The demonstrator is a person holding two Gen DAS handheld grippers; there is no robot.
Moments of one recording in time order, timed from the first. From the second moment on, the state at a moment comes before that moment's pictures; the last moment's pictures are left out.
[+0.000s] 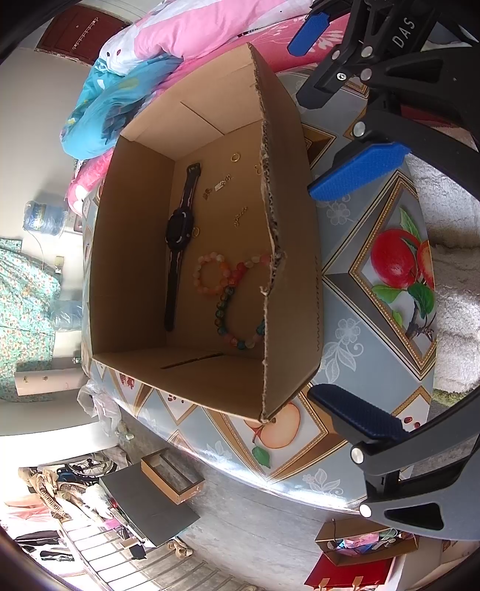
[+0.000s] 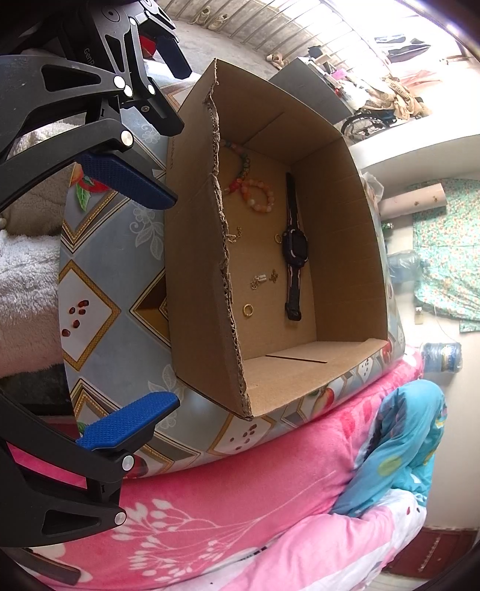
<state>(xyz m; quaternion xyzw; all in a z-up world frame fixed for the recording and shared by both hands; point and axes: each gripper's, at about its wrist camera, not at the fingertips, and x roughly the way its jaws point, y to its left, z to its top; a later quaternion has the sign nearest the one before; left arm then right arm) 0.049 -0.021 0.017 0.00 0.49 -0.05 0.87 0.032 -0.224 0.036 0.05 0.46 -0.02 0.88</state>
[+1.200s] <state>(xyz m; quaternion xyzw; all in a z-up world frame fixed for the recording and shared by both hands) 0.049 -0.020 0.017 0.00 0.49 -0.04 0.87 0.033 -0.223 0.034 0.05 0.47 -0.02 0.88</state>
